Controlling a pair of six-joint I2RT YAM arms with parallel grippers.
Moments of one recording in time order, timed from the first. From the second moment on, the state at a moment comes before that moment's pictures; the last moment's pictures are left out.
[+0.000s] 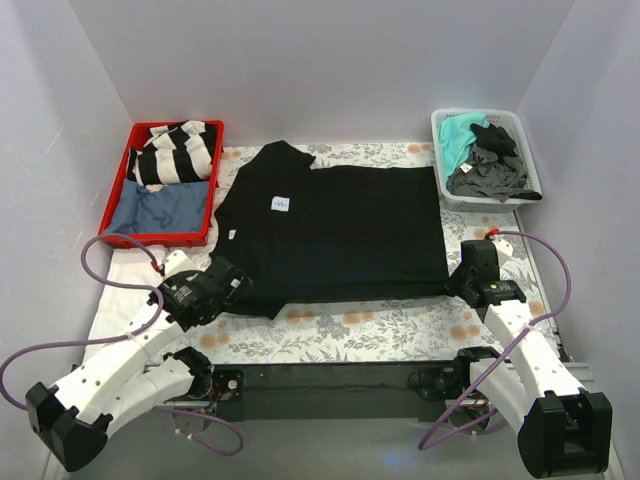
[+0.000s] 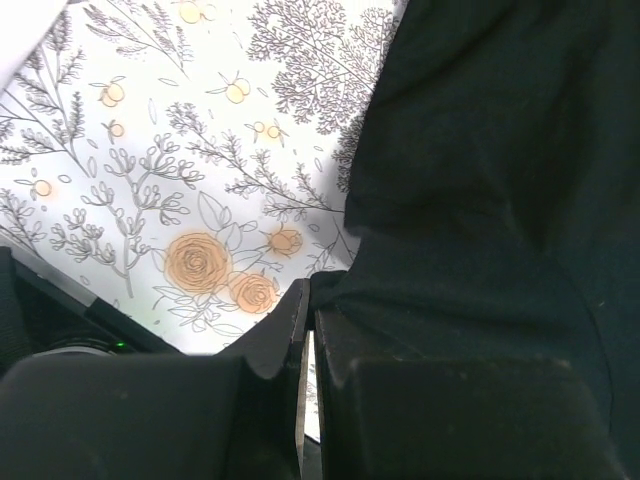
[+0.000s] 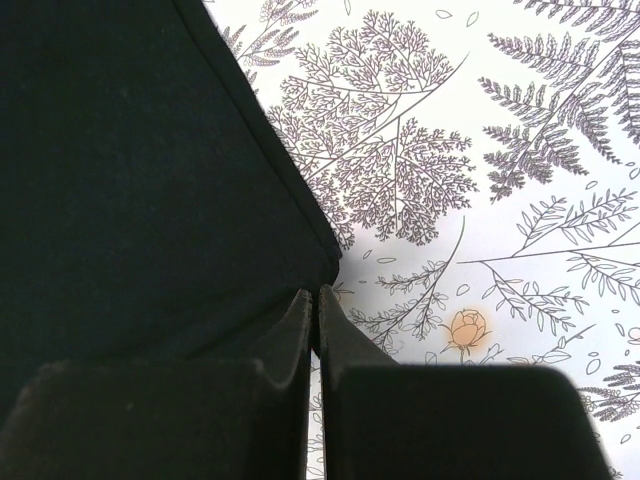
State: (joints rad) left arm -0.66 0.84 0.76 -1.22 -0.62 -1.35; right arm 0.13 0.85 0.49 -0.54 0.28 0.63
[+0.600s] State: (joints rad) left arm -0.66 0.97 0.82 -1.11 -0.69 -1.35; right arm 0.13 0.85 0.50 -0.54 0.26 0.62
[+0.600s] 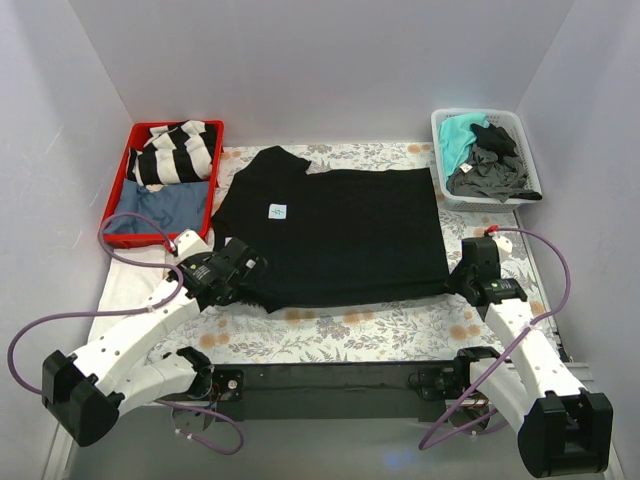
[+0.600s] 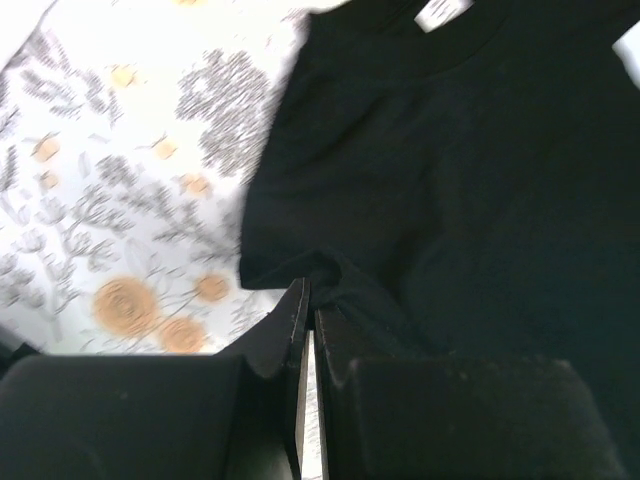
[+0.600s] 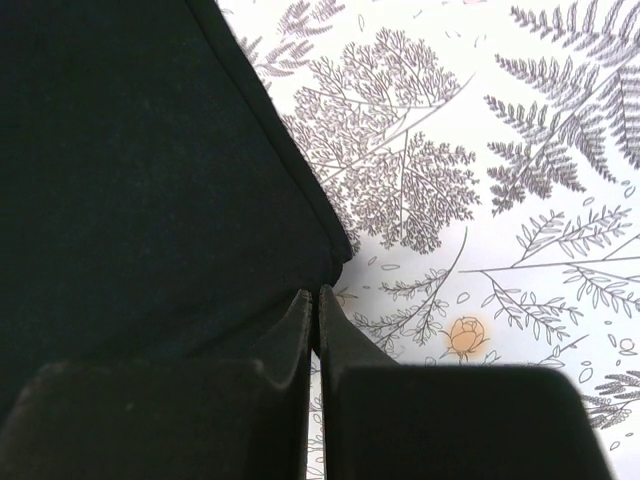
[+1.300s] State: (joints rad) left arm -0.66 1.29 0.97 -0.85 -0.87 -1.34; right arm 0.13 1.14 0.65 -0.35 0.24 0.52
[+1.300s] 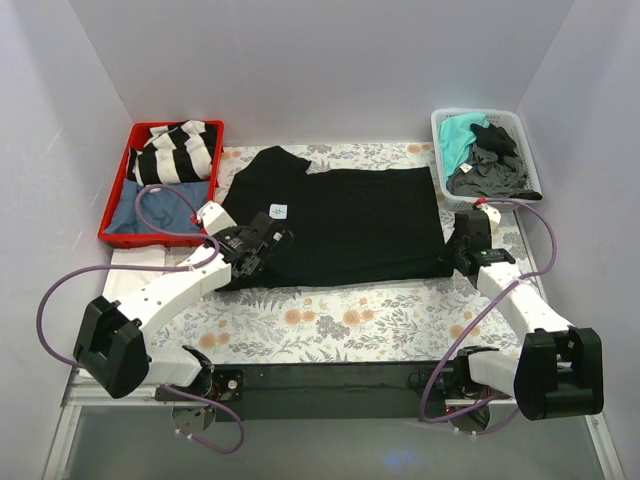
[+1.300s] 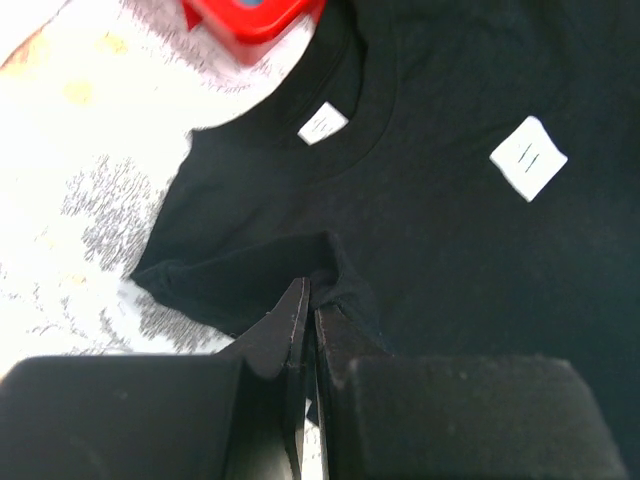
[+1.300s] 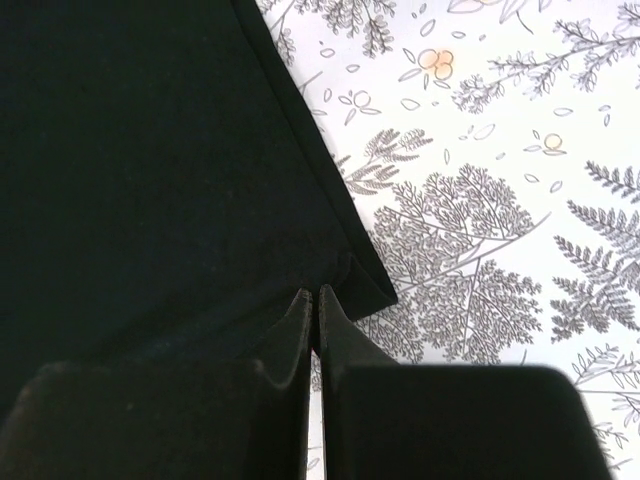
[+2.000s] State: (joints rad) left arm -0.59 1.45 1.07 -0.79 -0.99 -1.34; right arm 0.13 1.36 0.77 -0.26 0.26 0.50
